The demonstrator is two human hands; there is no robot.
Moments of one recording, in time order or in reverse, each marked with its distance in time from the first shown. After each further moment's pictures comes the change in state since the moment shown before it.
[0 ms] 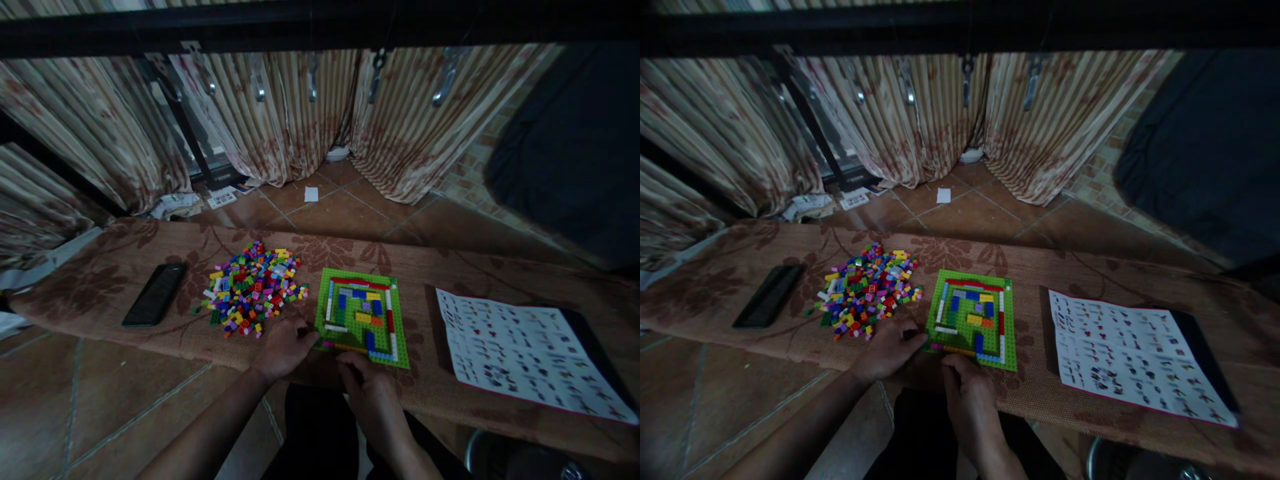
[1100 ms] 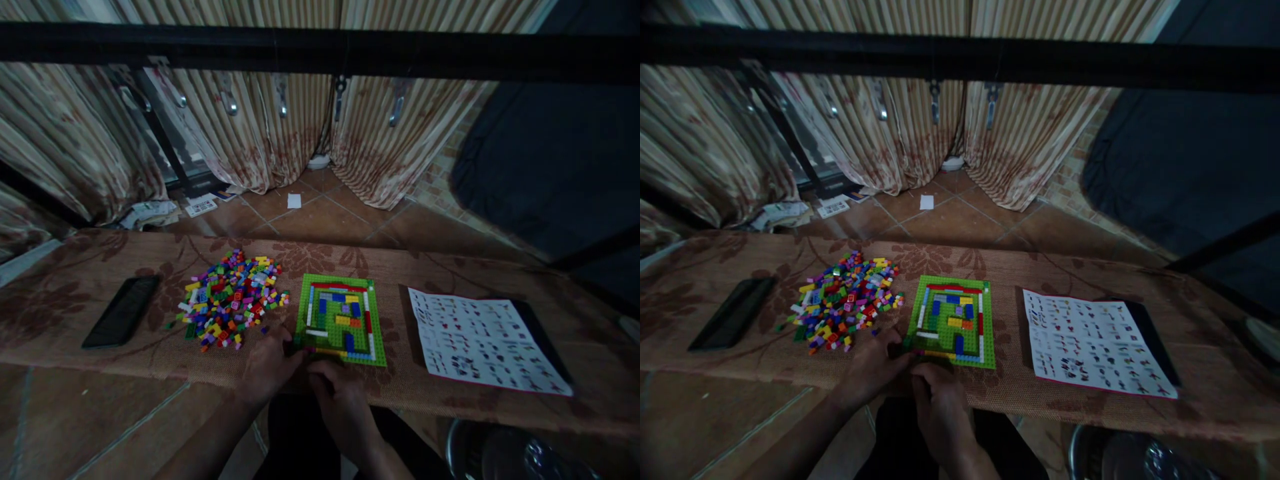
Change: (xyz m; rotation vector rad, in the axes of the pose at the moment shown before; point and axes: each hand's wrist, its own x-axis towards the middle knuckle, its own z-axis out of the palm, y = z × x) left_hand -0.009 0.000 0.017 0.087 0.104 -0.071; right_hand -0.003 -0.002 0.011 0.118 -0.058 -0.128
